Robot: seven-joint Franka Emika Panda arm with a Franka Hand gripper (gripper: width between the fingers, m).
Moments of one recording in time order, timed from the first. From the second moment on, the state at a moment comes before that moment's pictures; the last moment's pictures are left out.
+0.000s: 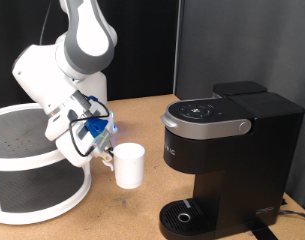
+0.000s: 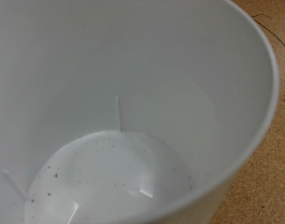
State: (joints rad) arm 0.80 -0.23 -1.07 -2.72 1.03 2.56 -1.44
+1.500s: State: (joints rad) arm 0.87 0.18 -0.94 -2.53 1.52 2.34 -1.70
